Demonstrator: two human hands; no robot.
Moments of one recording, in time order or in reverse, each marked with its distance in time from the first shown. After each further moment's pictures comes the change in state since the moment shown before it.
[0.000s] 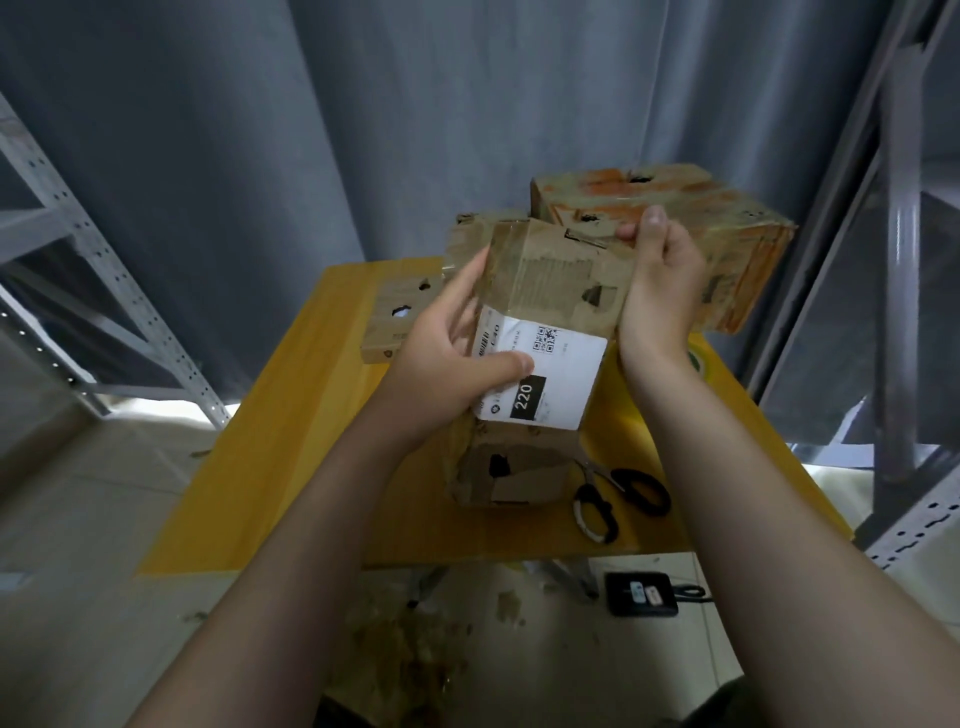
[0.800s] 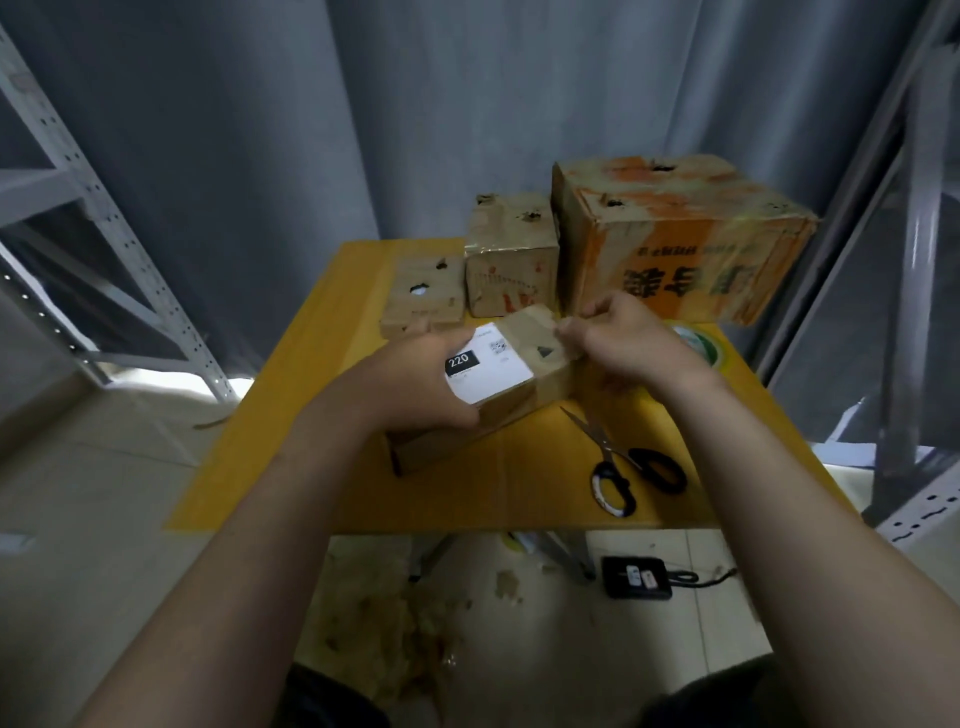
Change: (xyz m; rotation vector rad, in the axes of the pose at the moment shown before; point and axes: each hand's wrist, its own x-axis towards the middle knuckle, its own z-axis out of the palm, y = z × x) left_hand -0.009 -0.016 -0.053 1.059 -0.232 -0.342; right_hand -0.024 0.012 -0.007 -0.685 -0.684 0.336
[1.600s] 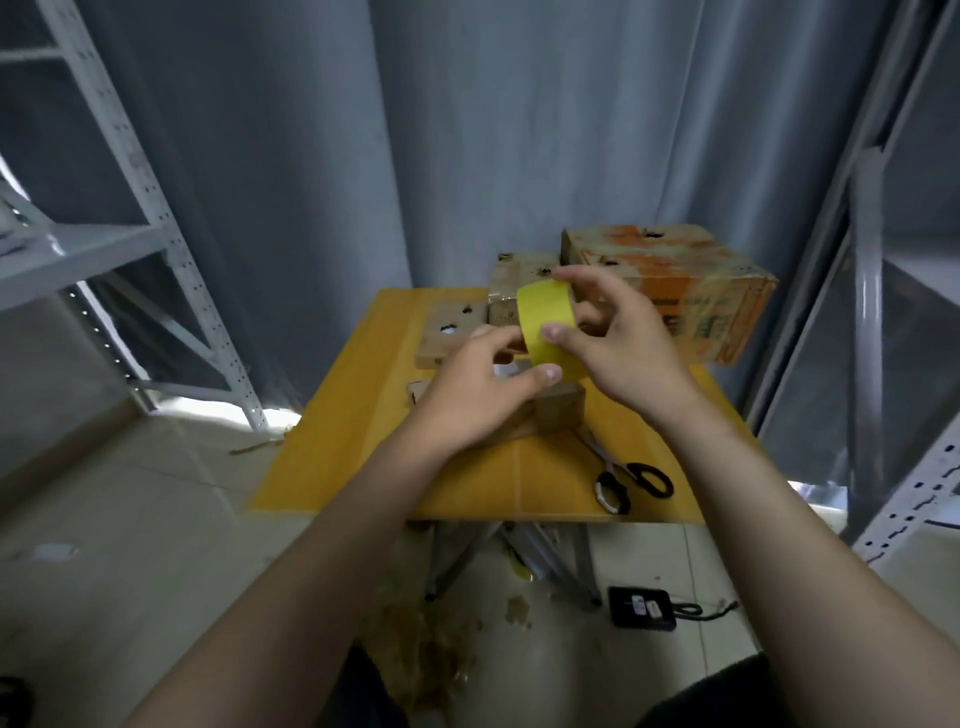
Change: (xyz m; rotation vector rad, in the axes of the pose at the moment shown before) left_hand -0.063 0.058 -0.005 -0.641 0.419 0.269; right_hand -0.091 -0.041 -0.014 0.235 0.161 -0.643
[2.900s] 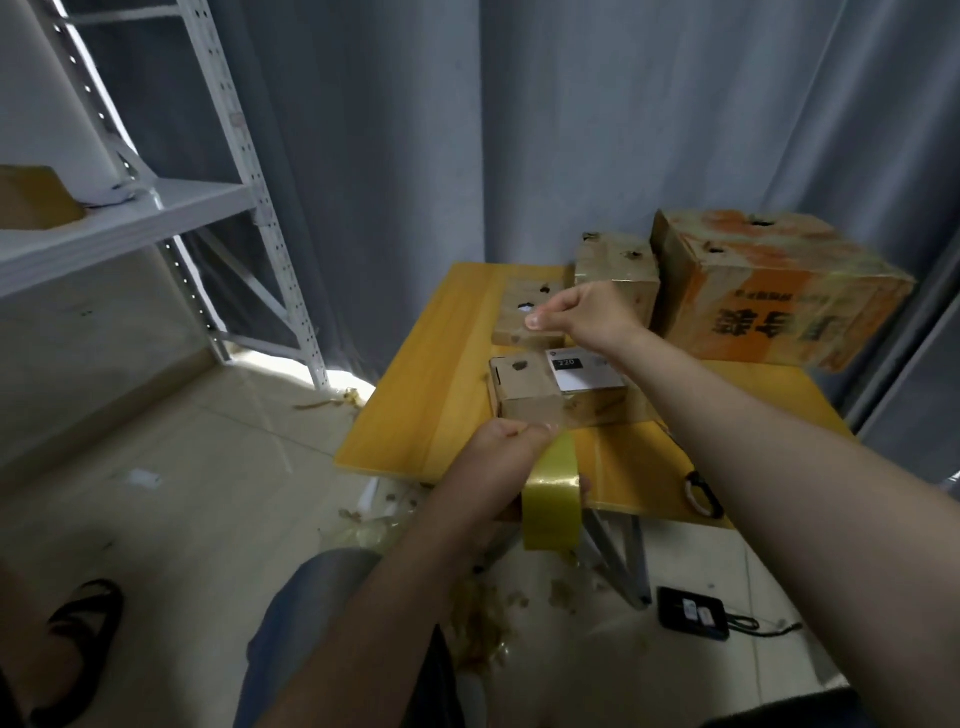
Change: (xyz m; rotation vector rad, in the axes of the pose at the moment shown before) left_hand -0.089 -0.025 -0.021 -0.587 -0.050 -0.785; right_hand 0.081 0.032 0.114 -0.027 -0.301 0.251
